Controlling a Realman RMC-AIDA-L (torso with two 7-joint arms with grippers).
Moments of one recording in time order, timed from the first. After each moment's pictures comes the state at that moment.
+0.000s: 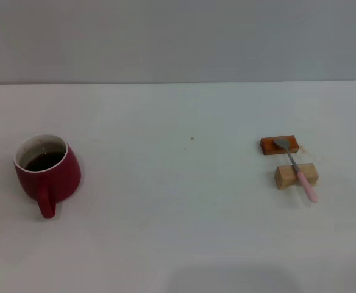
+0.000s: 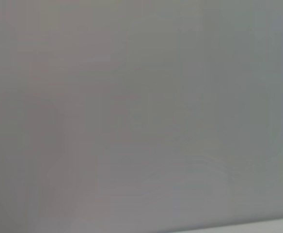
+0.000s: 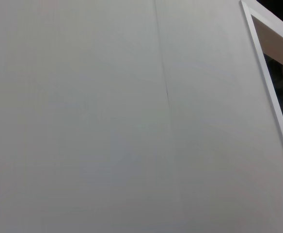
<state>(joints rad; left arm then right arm) -0.34 -2.06 -1.38 -0.14 2.57 1.02 0.09 0.33 2.07 0.68 0.16 -1.38 -1.64 -0.07</state>
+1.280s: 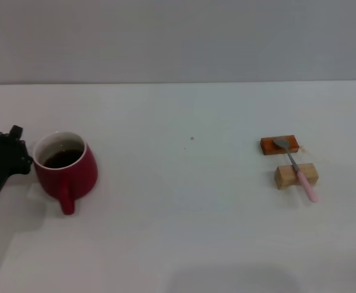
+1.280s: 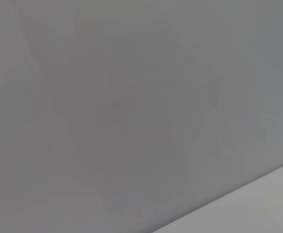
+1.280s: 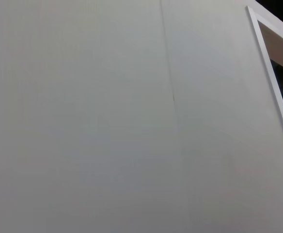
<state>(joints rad) -0.40 -2.06 -1.15 -0.14 2.63 0.98 0.20 0.36 2.07 0.68 0.14 -1.38 -1.64 -0.07</state>
